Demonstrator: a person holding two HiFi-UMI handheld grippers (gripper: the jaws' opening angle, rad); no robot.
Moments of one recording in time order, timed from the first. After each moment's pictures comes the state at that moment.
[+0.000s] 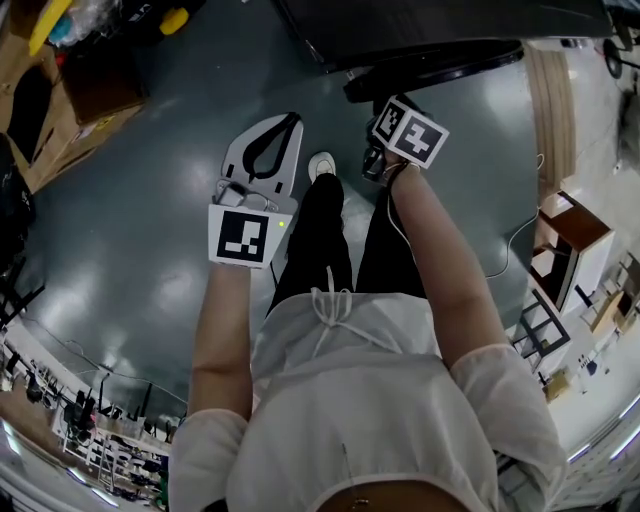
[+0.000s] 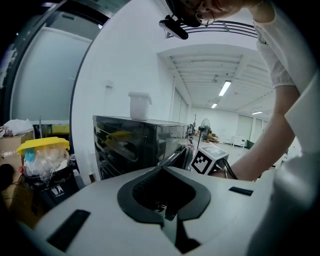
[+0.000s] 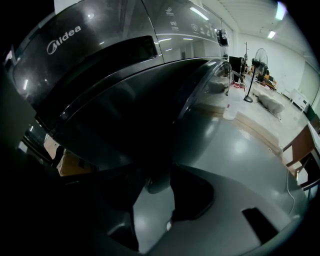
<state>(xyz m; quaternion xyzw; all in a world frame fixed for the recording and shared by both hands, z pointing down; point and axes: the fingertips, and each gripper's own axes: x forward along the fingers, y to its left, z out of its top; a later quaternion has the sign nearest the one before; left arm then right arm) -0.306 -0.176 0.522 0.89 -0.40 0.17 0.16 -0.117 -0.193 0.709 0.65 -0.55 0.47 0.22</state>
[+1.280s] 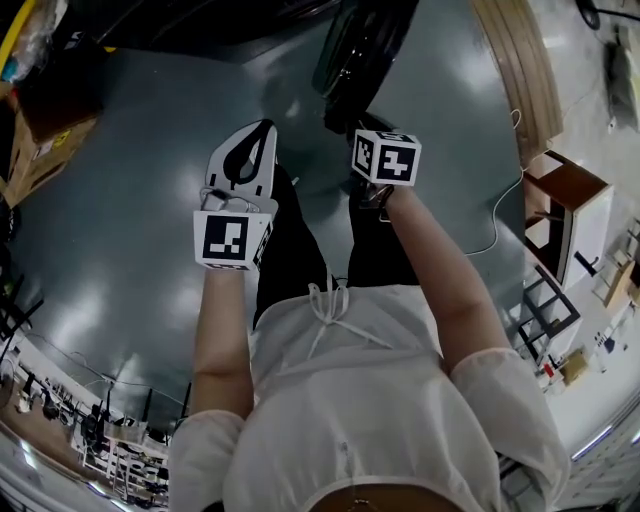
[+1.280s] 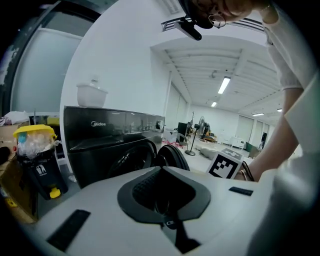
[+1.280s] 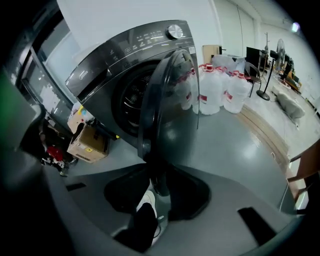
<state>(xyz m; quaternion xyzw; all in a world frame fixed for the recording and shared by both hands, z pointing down) -0.068 -0.036 0.522 0.89 -0.40 0.15 0.16 0.080 0.008 0.709 0.55 -0.62 0.49 0.26</state>
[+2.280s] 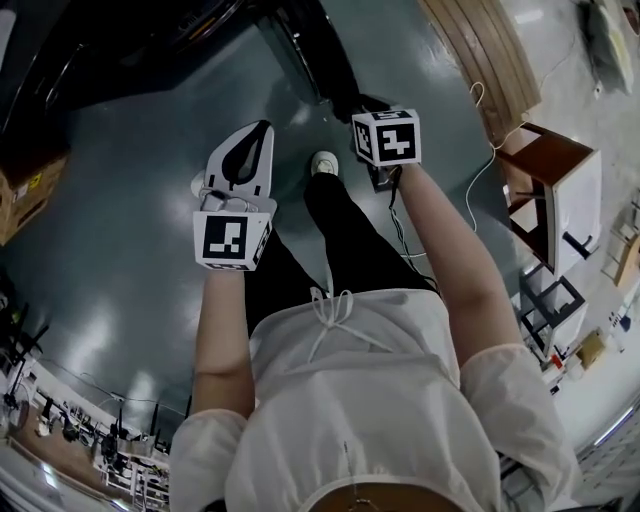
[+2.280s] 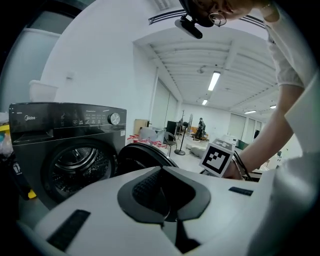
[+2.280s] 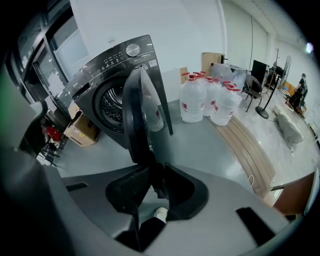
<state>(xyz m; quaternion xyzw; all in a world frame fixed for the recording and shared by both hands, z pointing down) 0.217 0.027 0.537 0.91 -0.37 0.15 0.14 0.374 0.049 0.708 0.54 -0.65 0.43 0.32</state>
